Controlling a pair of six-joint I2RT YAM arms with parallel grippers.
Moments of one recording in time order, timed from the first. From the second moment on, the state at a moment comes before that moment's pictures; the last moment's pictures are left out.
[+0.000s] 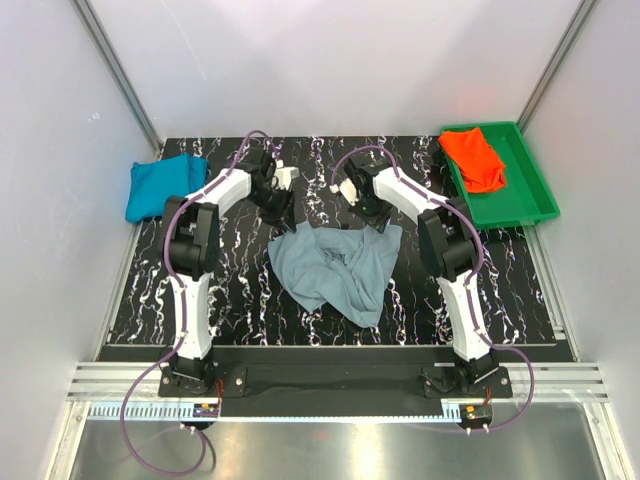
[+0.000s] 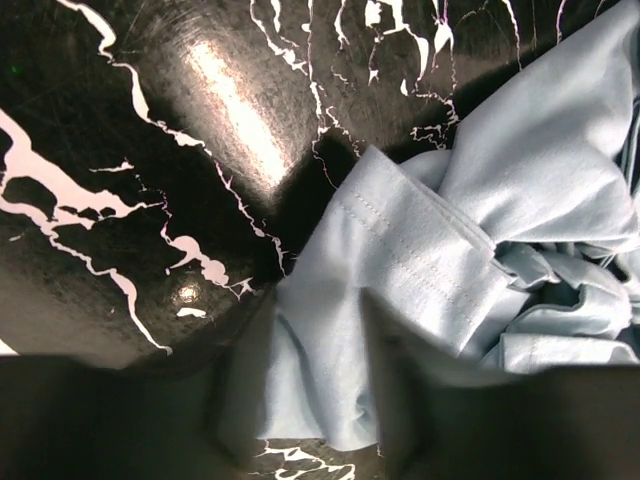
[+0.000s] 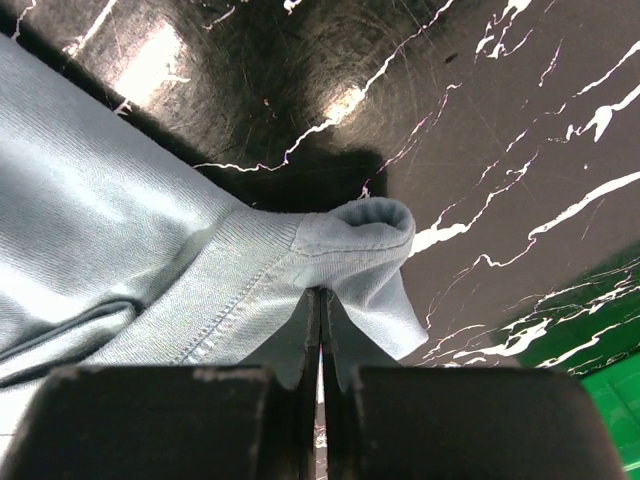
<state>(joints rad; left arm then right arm) -0.24 2.17 1.68 -0.79 0.54 0.05 0.48 2.30 1.92 -1.03 0.14 -0.38</state>
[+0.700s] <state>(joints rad) -0.18 2.16 1.94 -0.85 0.47 0.09 0.36 2.35 2.28 -1.05 0.16 -0.38</state>
